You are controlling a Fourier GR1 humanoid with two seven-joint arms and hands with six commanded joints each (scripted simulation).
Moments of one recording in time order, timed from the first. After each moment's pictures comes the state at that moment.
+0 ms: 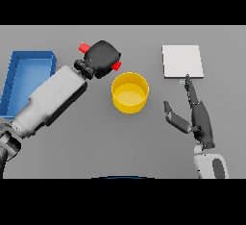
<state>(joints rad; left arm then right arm) -0.97 0.31 -0.73 -0.91 -0.86 -0.15 0.01 0.09 -0.05 0.13 -1.72 0.24 -0.04 -0.09</state>
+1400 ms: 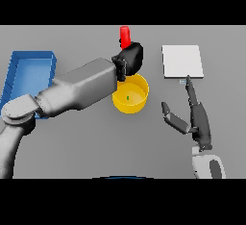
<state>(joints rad) -1.36 0.21 -1.34 -0.72 -1.20 -0.26 -0.10 0.10 -0.03 0.14 -1.72 0.29 -0.09 -0.09</state>
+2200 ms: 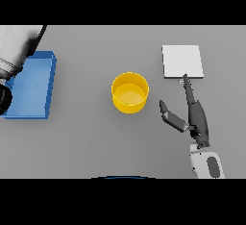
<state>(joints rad) -1.71 0.41 -0.90 -0.27 -0.72 -0.14 -0.02 0.07 -0.04 0.14 -1.67 0.31 -0.10 -0.11</state>
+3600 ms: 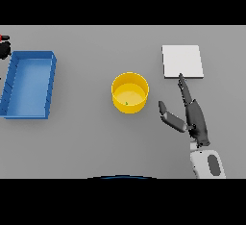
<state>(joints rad) -0.79 0.71 -0.47 -0.73 0.30 0.42 0.45 0.05 -0.05 0.14 -1.64 0.25 -0.04 -0.17</state>
